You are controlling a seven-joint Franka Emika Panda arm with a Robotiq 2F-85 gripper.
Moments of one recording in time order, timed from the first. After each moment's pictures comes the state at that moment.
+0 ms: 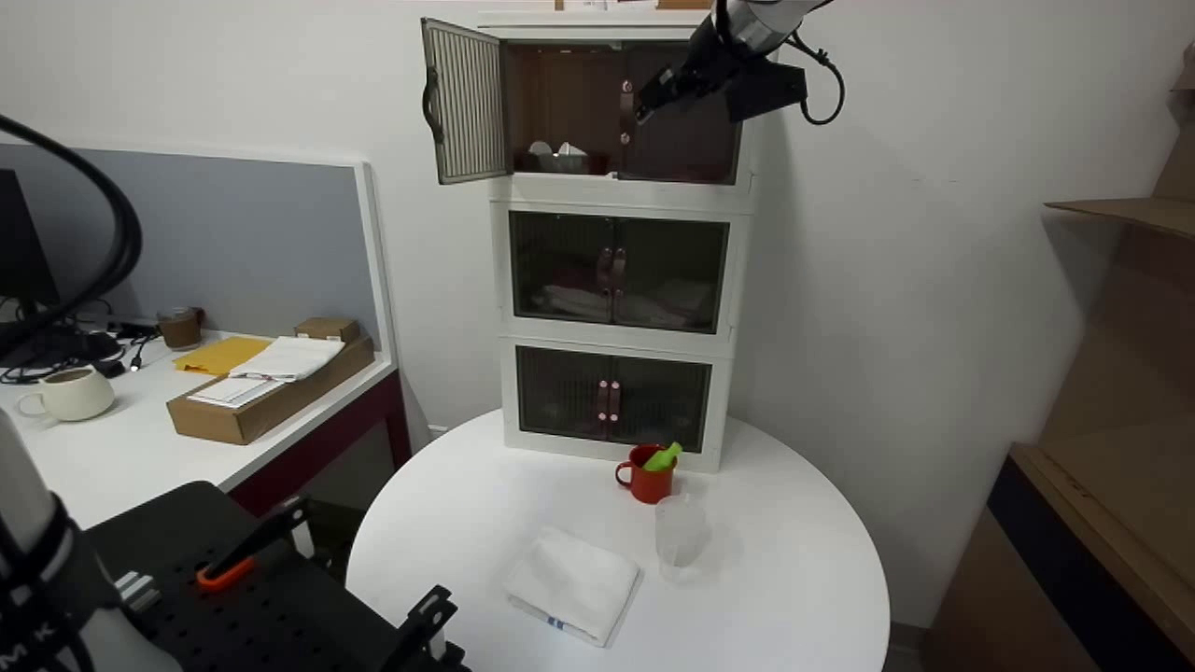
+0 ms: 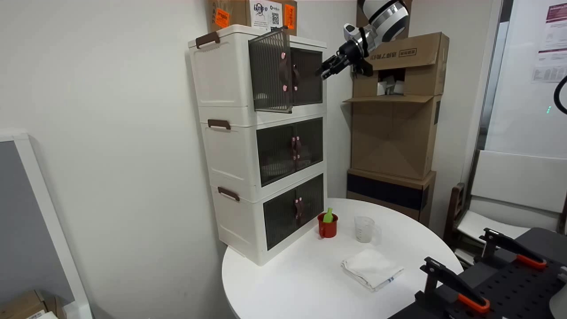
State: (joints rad) arm -0.31 0.47 0.02 -1.40 1.01 1.88 -1.98
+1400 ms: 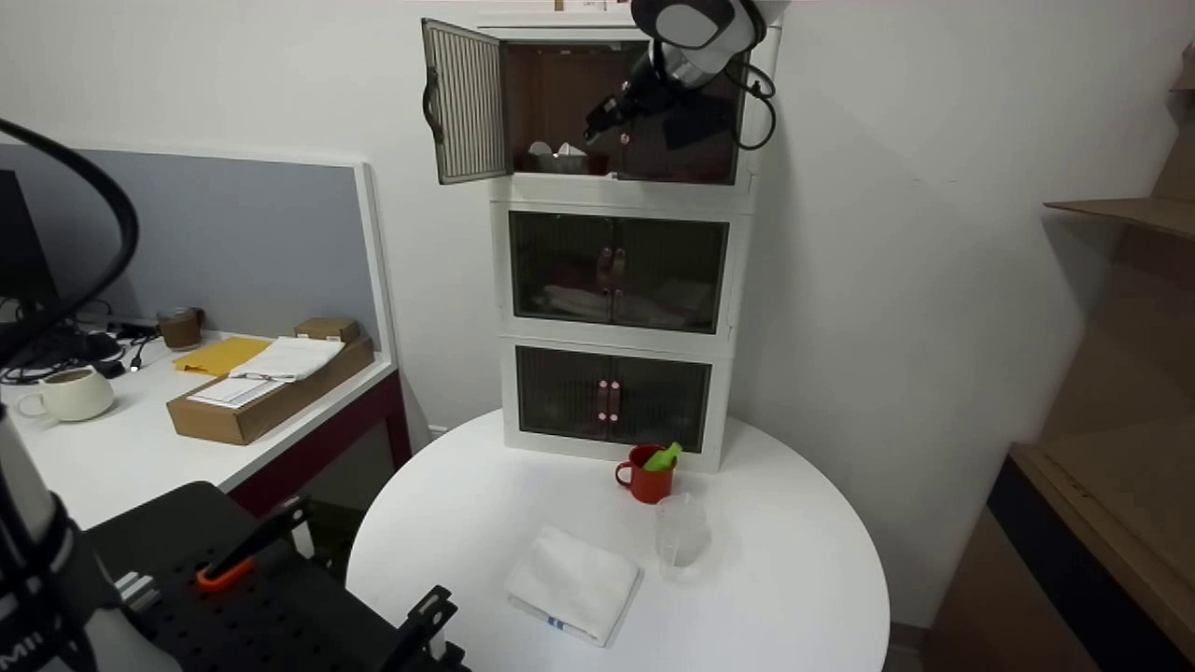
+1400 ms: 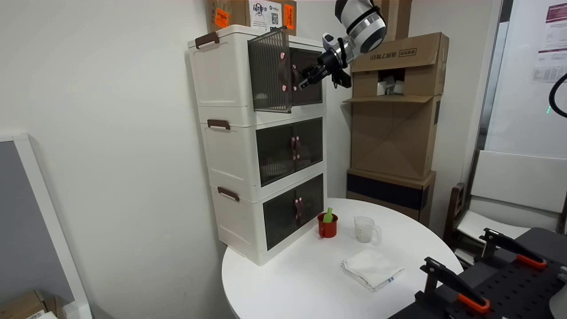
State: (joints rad) arm -0.19 0.48 0.04 -1.46 1.07 1.96 -2.04
